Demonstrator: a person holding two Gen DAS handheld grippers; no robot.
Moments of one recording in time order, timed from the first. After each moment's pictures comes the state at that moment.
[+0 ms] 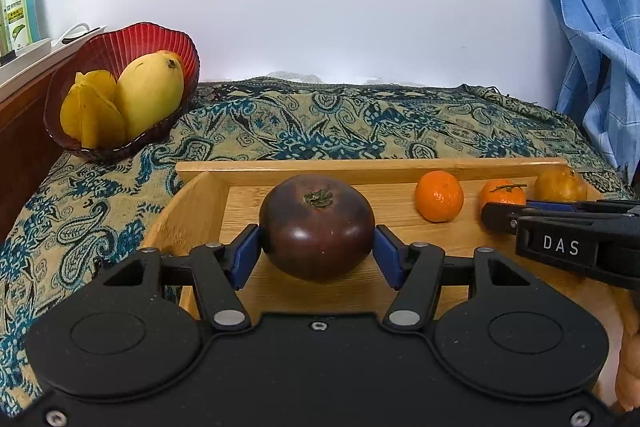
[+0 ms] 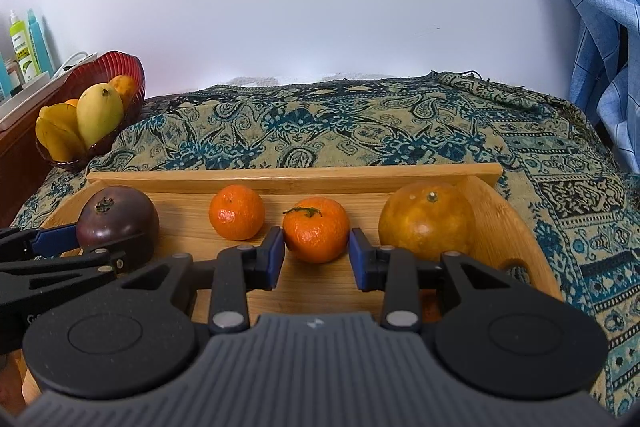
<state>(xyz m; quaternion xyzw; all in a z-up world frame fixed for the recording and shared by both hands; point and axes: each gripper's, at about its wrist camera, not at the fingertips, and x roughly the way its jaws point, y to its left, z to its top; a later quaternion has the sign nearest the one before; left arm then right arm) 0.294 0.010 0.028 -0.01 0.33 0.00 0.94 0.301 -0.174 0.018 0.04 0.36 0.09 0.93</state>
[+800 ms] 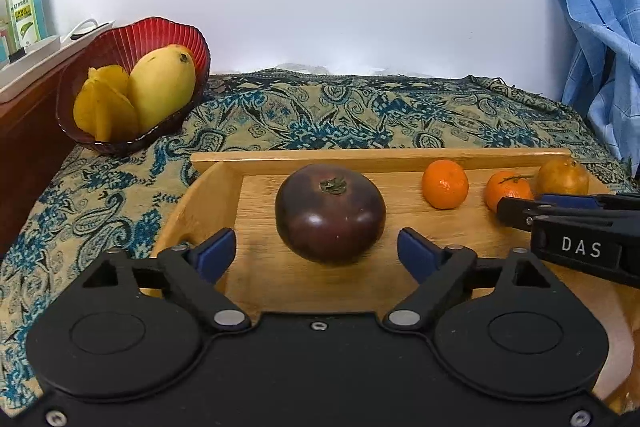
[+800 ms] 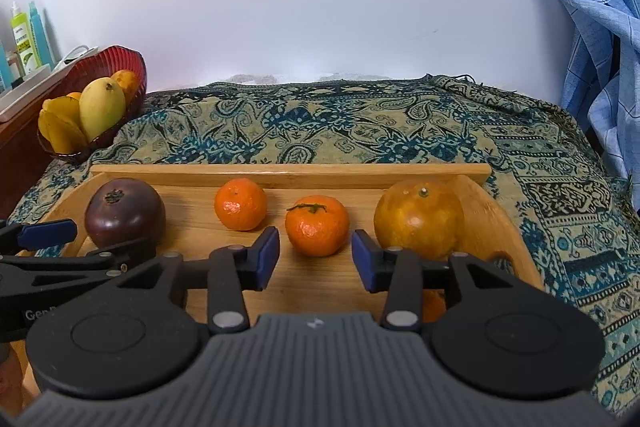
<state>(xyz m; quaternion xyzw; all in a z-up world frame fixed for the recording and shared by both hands) 0.284 0.013 0.034 0.00 0.35 0.01 0.94 0.286 -0.175 0.029 0.02 0.35 0.09 0.93</state>
